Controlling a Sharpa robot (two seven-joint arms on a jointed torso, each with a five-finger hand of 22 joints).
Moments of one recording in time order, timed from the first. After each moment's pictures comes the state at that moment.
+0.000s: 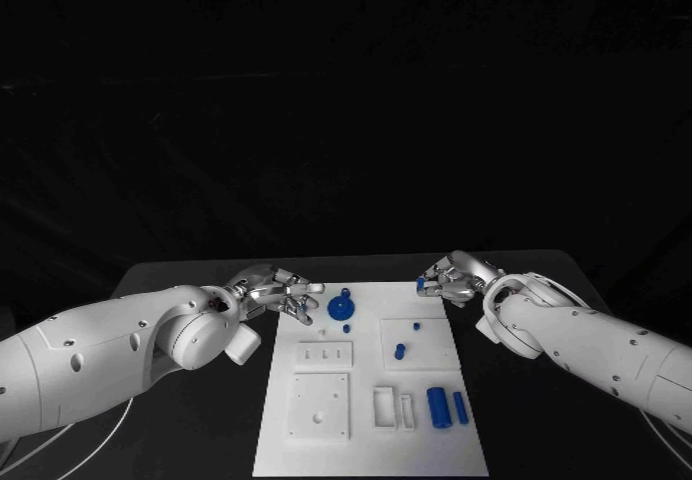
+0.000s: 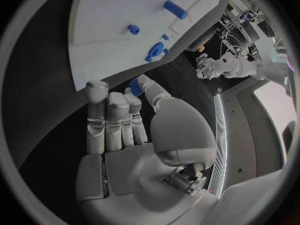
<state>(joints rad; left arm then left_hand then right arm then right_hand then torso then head) 1.34 -0.77 -0.14 1.36 -0.26 -0.08 0.07 1.31 0.09 -0.12 0.01 0.06 1.04 0.11 0.06 0.07 1.38 0.04 0.07 0.07 1.28 -0.01 0.58 0.30 0.02 1.09 -0.02 0.47 0.21 1.11 -0.69 0.18 1.11 -1.26 -0.29 0.03 1.20 -0.02 0.29 -0.19 0.25 1.14 0.08 0.06 0.06 1.28 -0.02 0.98 1.14 1.45 -0.09 1.00 1.02 0.08 1.47 -0.11 0.60 1.31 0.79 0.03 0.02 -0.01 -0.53</state>
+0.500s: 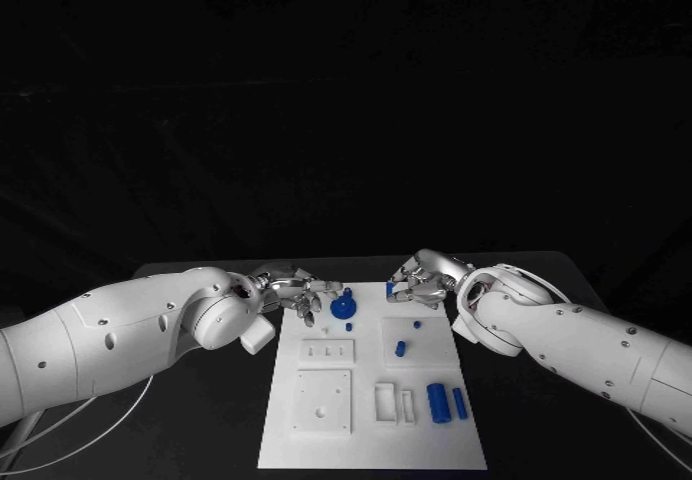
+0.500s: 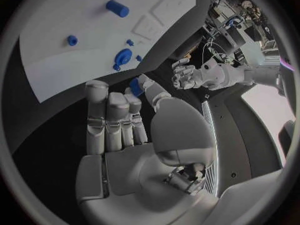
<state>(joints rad) 1.36 -0.70 -0.14 1.31 -0.32 -0.04 -0.09 1.18 0.05 -0.12 -0.01 0.29 1.10 0.03 0.14 0.60 1.33 -0.05 0.61 0.48 1.26 -0.09 1.09 0.52 0.02 1.03 -0.11 0.87 0.51 1.12 -0.66 0.18 1.27 -1.33 -0.21 -0.05 1.20 -0.03 0.29 -0.19 0.24 1.14 0.08 0.06 0.06 1.28 -0.02 0.98 1.14 1.45 -0.09 1.00 1.02 0.08 1.47 -0.11 0.60 1.31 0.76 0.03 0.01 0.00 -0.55</state>
